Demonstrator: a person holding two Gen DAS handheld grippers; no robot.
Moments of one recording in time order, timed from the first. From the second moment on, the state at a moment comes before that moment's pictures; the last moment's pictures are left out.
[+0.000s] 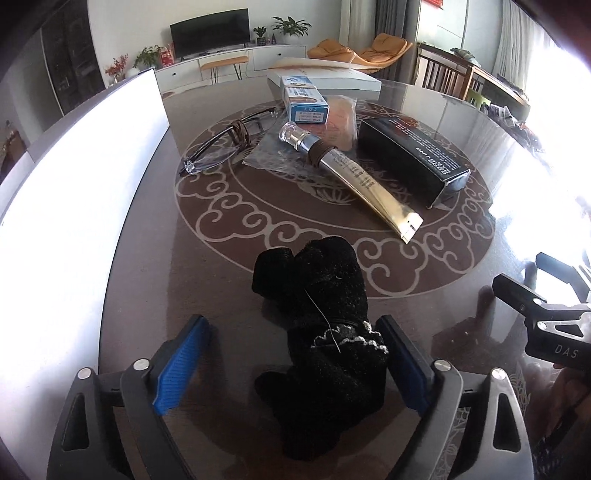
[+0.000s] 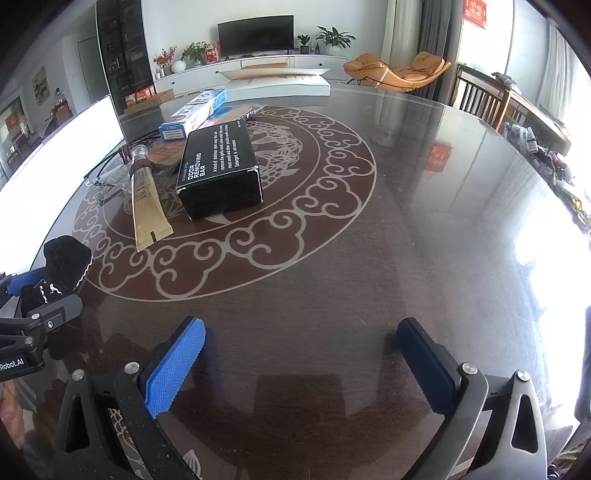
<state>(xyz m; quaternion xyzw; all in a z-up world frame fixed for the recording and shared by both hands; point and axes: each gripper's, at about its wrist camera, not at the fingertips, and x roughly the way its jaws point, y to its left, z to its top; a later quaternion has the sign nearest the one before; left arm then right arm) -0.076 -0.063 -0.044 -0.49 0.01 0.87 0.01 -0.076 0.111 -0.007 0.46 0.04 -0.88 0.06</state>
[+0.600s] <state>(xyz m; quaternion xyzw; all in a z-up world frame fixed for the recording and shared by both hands) -0.072 -0.065 -0.046 -0.47 0.01 0.88 0.00 -0.076 0.111 -0.008 0.46 0.04 -0.88 0.06</state>
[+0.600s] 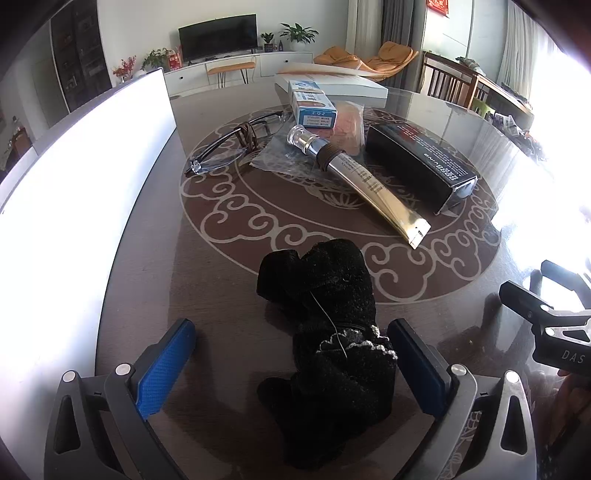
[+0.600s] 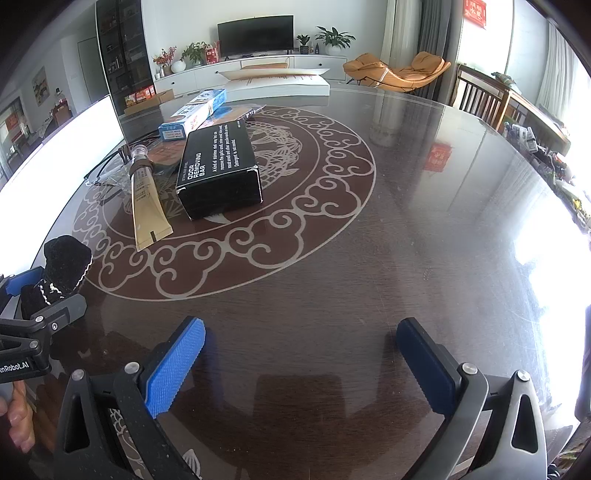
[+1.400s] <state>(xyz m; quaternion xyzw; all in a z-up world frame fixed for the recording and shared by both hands) -0.073 -0.065 -0.045 -0.47 0.01 0.88 0.00 -0.140 0.095 0.049 0.49 0.03 -0.86 0.14</state>
